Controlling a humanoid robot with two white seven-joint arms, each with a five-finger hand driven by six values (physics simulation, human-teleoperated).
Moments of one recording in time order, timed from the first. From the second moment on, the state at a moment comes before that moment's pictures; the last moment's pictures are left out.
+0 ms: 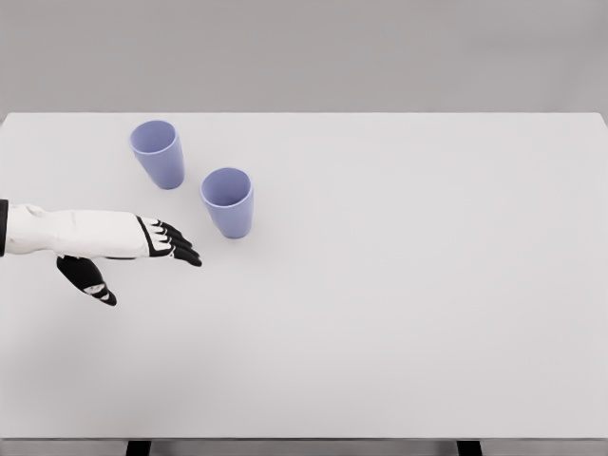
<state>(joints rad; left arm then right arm) -0.86 1.14 -1.08 -1.65 0.09 -0.61 -0.61 -0.04 0.00 -0.08 0.16 0.07 -0.20 0.25</state>
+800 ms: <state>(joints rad) -1.11 0.80 -1.10 -1.22 0.07 -0.61 -0.61 -0.03 0.00 -0.08 0.16 0.07 -0.20 0.25</state>
